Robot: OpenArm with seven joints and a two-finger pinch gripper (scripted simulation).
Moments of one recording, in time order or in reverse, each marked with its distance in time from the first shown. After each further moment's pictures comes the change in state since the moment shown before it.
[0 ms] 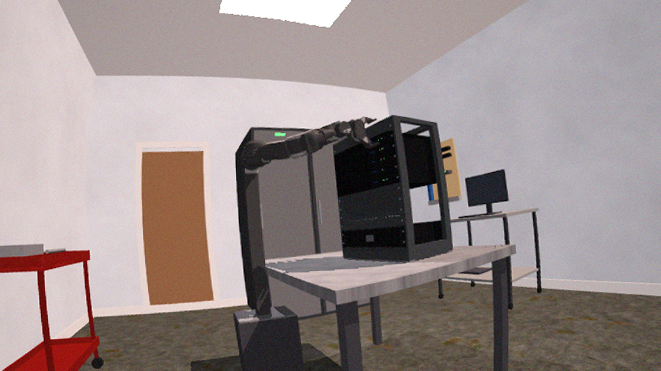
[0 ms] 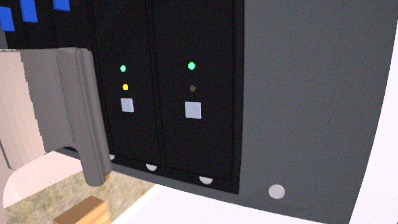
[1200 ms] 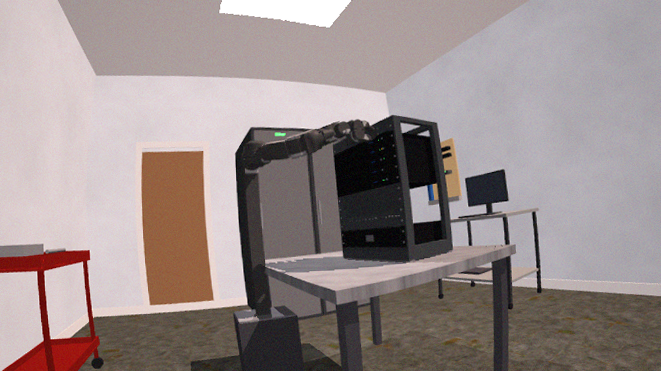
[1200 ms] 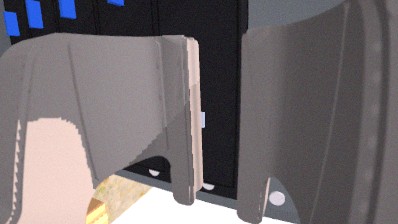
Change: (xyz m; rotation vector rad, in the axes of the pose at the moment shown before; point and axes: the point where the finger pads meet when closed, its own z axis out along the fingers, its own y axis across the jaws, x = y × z) arm 0.005 -0.001 -0.002 0.001 0.012 -0.006
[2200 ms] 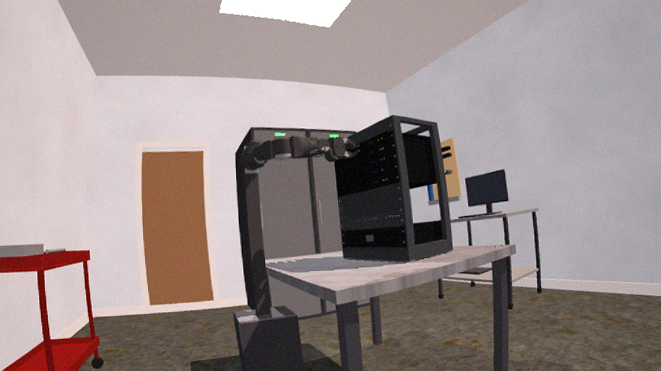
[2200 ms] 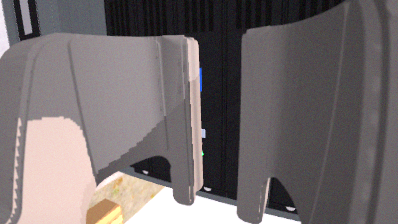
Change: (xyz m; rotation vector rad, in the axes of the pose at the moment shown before) arm 0.059 -0.061 -0.065 0.016 0.002 -0.001
